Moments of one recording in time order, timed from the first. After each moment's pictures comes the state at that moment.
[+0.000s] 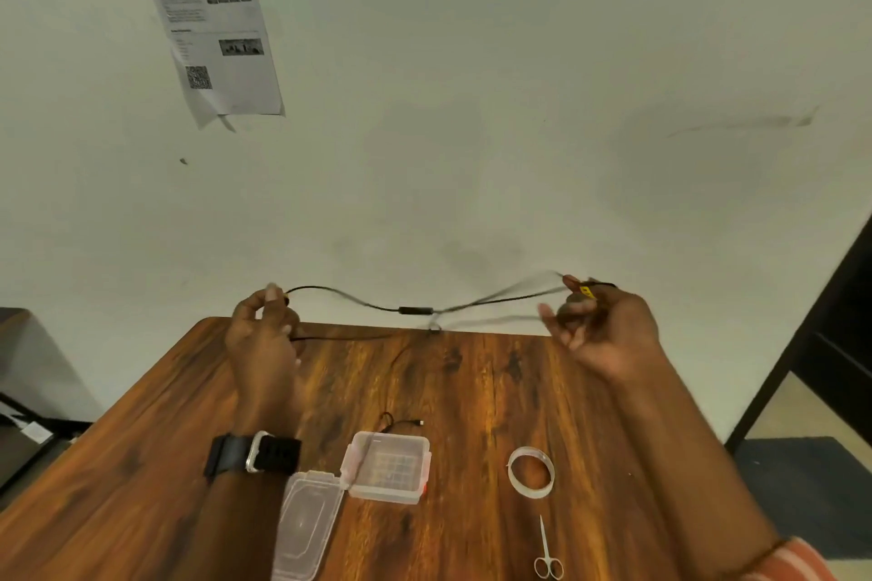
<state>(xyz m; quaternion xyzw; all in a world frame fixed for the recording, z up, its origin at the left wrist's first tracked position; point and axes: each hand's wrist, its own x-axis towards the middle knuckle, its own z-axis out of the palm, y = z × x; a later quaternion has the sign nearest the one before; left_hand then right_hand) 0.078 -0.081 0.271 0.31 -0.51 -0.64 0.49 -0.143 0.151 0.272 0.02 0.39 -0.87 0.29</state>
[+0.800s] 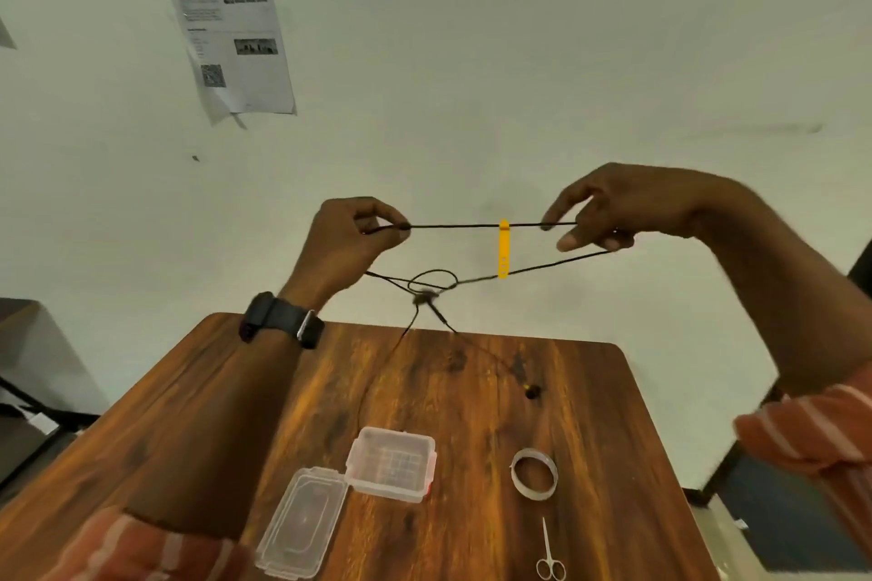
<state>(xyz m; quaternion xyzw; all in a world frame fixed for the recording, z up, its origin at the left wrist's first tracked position) 0.014 -0.107 0.337 0.13 -0.82 -0.43 0.36 -0.190 0.154 0.417 -0.48 0.79 -0.28 0.24</state>
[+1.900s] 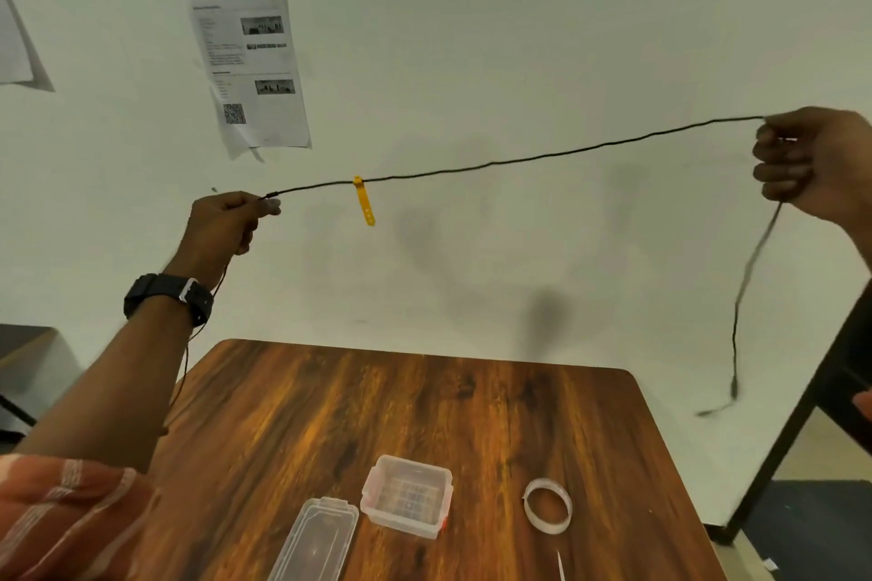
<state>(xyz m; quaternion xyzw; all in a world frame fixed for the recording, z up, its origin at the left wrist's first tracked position) 0.073 -0.250 0.369 0.22 -0.72 -0.49 0.44 -0.302 0.254 0.446 -0.21 0.65 -0.72 0.14</state>
